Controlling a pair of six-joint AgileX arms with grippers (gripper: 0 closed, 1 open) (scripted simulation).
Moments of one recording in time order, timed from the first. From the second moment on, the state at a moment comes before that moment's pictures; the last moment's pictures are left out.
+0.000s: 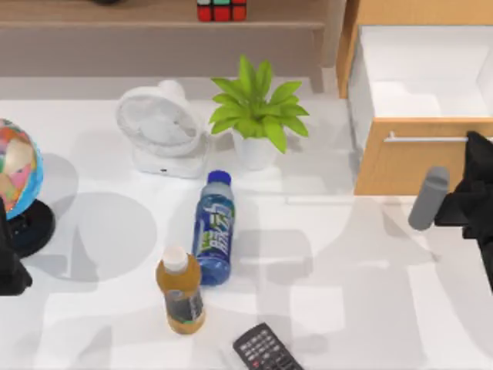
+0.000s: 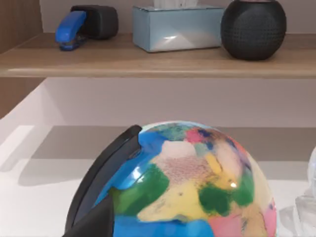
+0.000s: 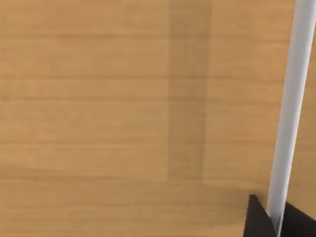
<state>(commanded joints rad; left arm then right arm) 0.00 0.00 0.00 0.00 0.00 0.00 0.31 2.00 0.31 1.68 0.34 -1.55</state>
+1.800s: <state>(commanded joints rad) 0.00 0.00 0.00 0.00 0.00 0.00 0.20 2.17 0.81 1.35 0.23 -1.55</state>
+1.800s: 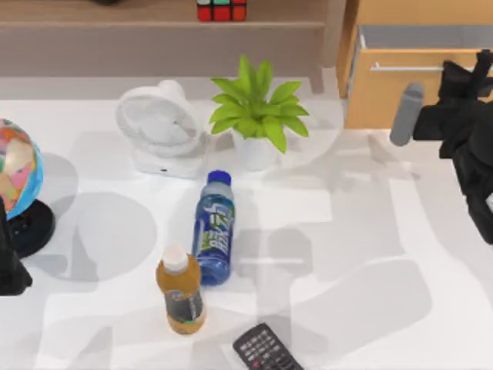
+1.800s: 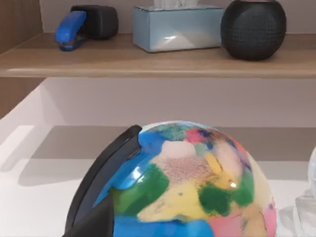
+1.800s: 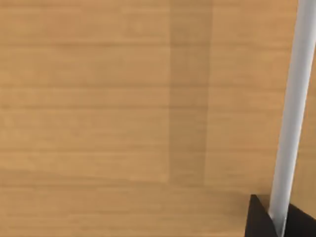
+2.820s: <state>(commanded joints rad) 0.00 0.00 0.00 0.00 0.00 0.00 0.16 2.30 1.10 1.19 0.20 -1.55</state>
